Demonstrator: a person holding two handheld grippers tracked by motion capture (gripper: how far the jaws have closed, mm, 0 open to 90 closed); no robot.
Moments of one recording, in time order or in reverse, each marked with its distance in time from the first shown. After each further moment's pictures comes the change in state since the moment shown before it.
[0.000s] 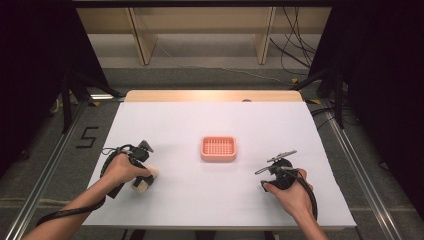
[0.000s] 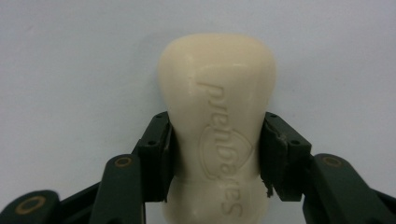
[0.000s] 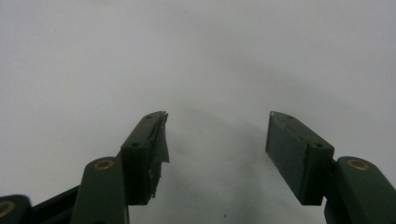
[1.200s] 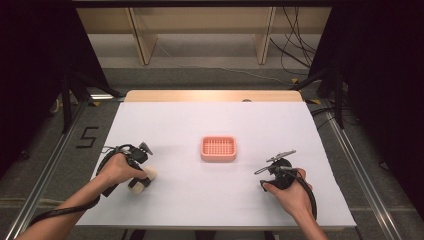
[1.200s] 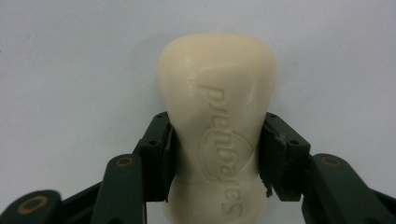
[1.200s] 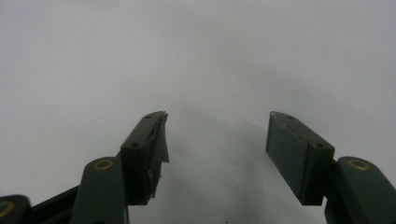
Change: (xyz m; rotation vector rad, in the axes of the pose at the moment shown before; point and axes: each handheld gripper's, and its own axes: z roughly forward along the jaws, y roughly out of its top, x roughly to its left) left arm 0.006 -0.006 -0.002 0.004 -0.004 0.126; right arm 0.001 0.001 0.003 -0.018 0.004 0.003
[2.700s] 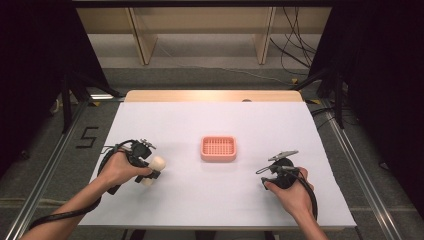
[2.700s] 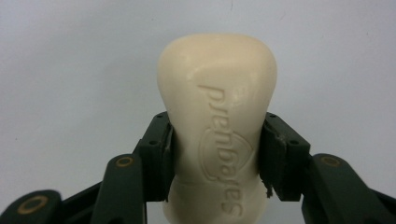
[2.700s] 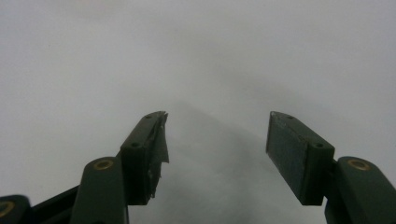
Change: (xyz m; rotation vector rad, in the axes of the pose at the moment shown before) left arm -0.015 0.006 -0.023 -0.257 -0.042 0.107; right arm -0.004 -0.001 -0.003 -0.057 -0.031 -0.027
